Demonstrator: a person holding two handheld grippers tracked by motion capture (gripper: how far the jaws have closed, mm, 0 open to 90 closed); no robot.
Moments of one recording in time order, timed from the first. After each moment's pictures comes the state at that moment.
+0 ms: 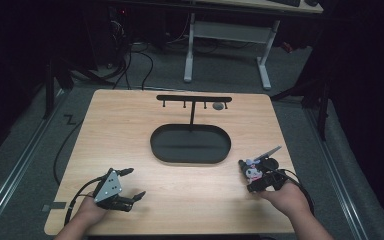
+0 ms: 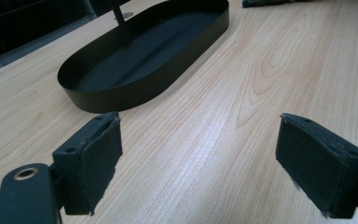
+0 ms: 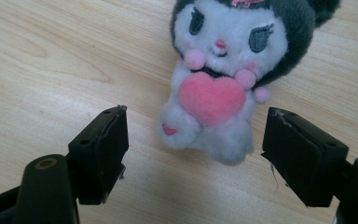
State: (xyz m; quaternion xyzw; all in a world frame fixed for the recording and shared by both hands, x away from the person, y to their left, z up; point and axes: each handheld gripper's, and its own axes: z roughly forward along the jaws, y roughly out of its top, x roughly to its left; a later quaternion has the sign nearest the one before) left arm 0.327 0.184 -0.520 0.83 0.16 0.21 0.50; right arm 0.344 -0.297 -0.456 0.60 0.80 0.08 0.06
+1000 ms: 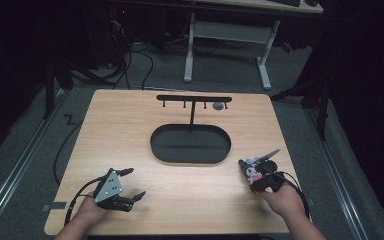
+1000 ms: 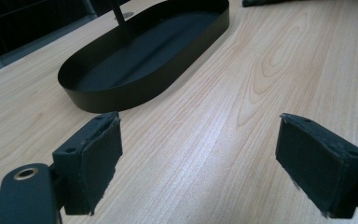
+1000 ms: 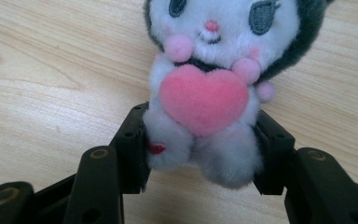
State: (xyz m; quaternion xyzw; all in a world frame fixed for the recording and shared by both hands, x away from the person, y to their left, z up) left arm 0.326 0.184 -0.521 0.83 0.16 0.21 0.49; right arm 0.347 -0.300 -0.473 0.61 0.78 0.07 0.07
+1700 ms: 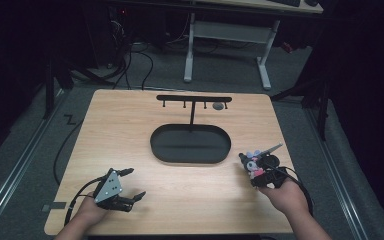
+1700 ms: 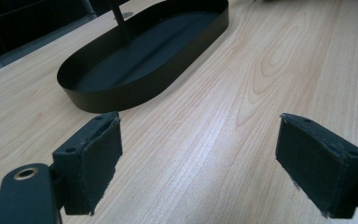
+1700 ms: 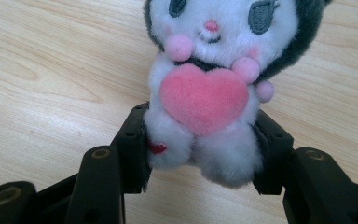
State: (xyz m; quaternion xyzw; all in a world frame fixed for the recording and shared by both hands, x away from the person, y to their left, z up) left arm 0.326 0.184 -0.521 0.83 0.16 0.21 0.49; right arm 0.347 -0.294 -0.447 0.60 0.79 0.08 0.10
